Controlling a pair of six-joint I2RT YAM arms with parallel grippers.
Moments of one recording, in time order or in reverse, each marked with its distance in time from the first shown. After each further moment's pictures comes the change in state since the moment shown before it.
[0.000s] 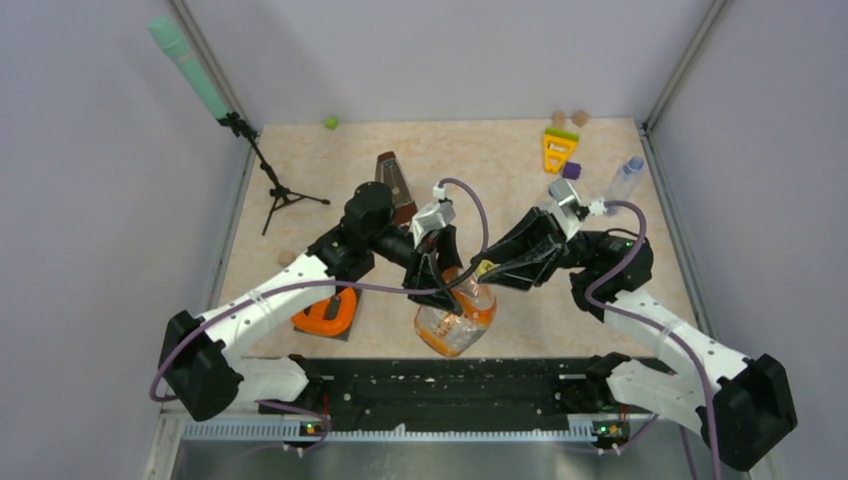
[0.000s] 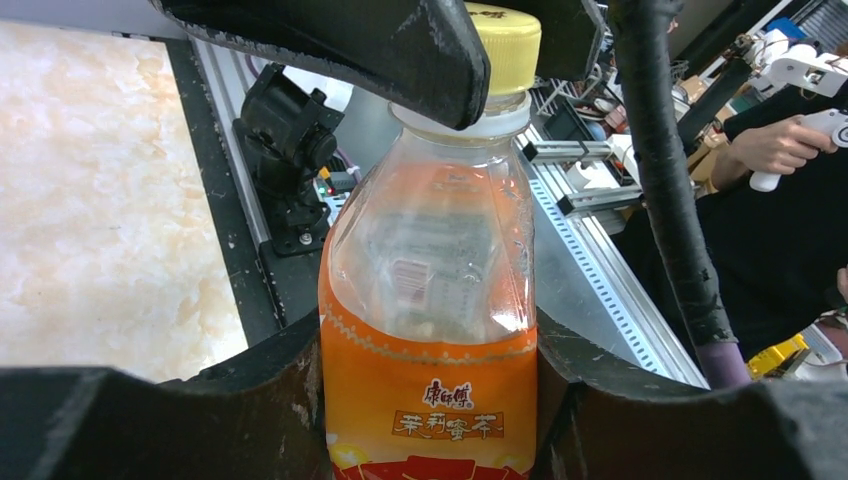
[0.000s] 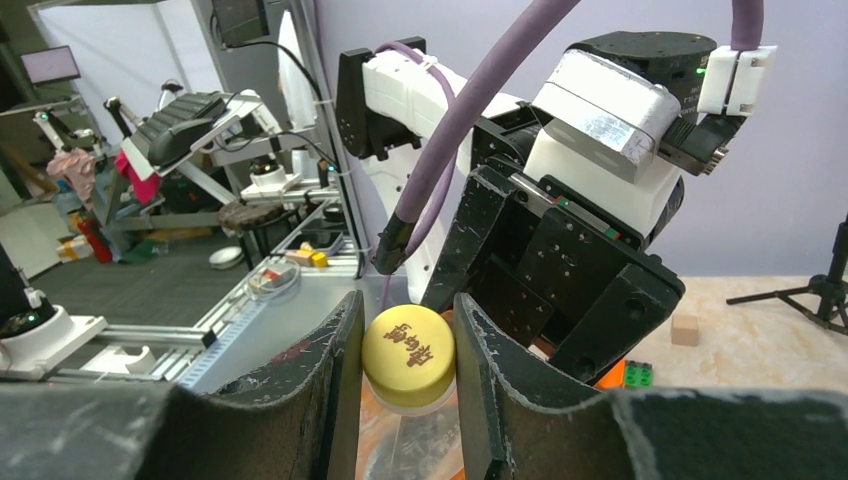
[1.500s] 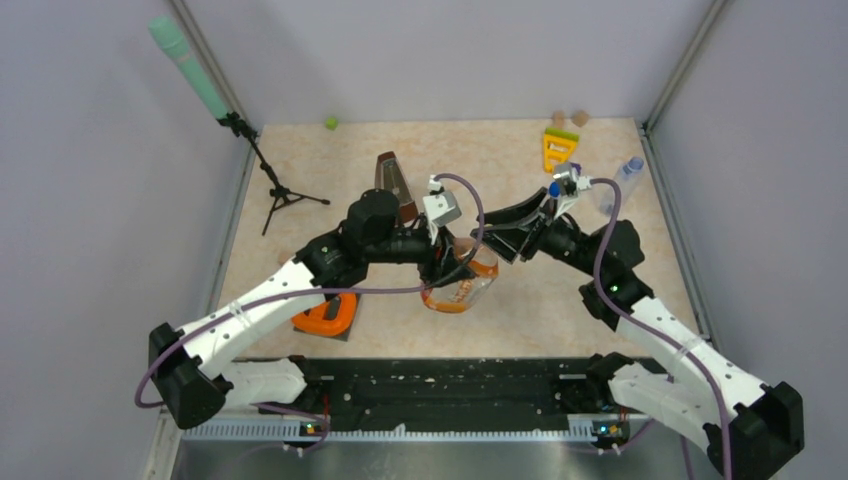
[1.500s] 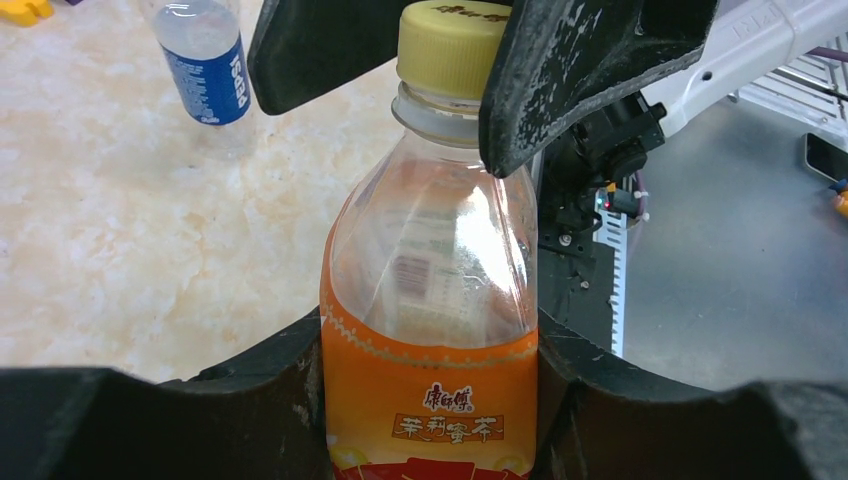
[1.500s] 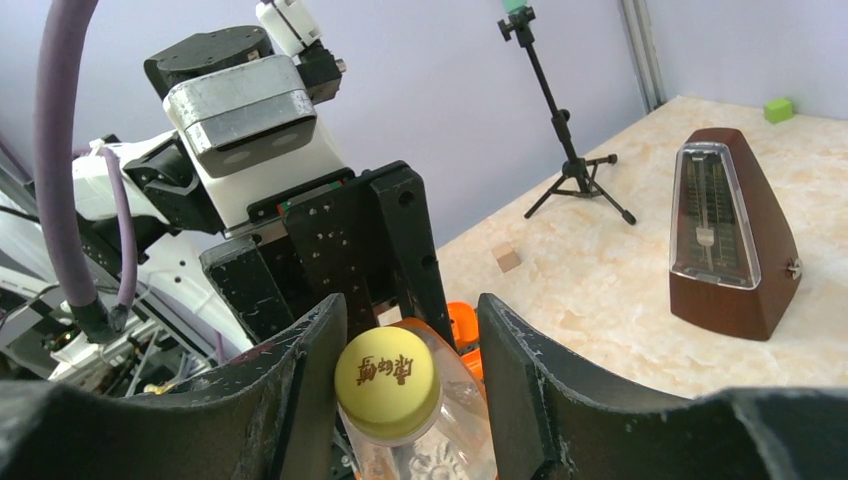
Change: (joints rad) left arm -0.087 -0.069 0.074 -0.360 -0.766 0.266; right arm -0.020 -0.117 0.002 -0.645 0.479 -0.277
